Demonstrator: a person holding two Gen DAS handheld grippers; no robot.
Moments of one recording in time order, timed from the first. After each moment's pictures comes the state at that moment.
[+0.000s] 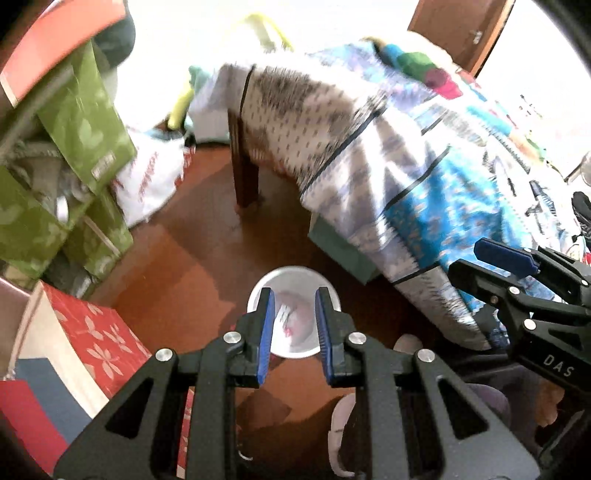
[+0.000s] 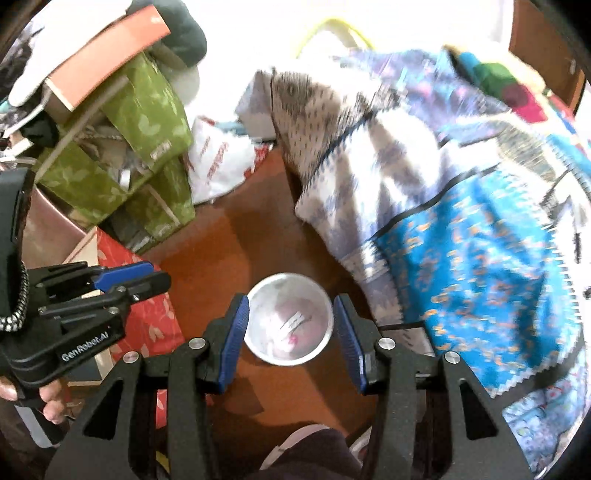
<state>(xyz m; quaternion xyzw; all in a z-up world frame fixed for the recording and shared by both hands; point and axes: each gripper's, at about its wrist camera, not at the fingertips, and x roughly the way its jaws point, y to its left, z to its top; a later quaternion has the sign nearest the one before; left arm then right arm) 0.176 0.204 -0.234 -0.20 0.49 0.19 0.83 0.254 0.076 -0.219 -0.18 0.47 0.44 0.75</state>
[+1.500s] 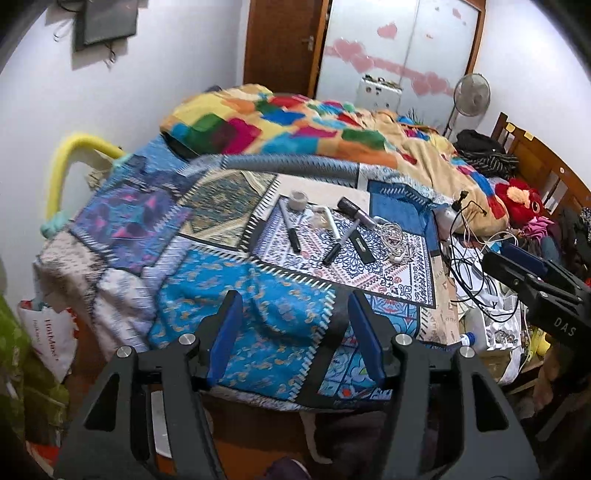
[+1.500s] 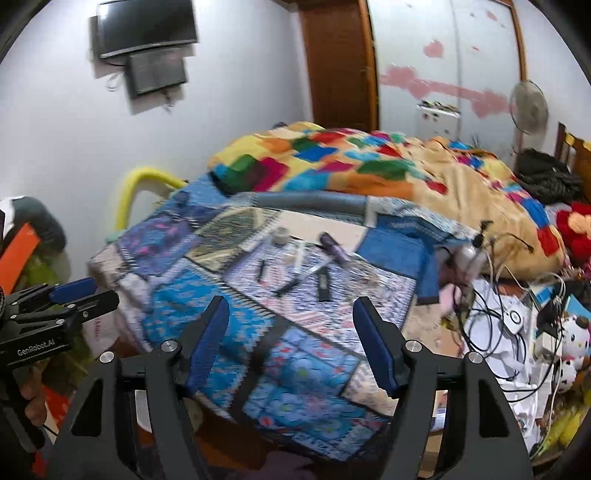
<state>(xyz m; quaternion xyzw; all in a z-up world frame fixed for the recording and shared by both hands) 0.368 -0.051 -0.124 -0.06 0.41 -0.03 0.91 0.342 -0.250 -0.106 0.00 0.35 0.17 0.92</state>
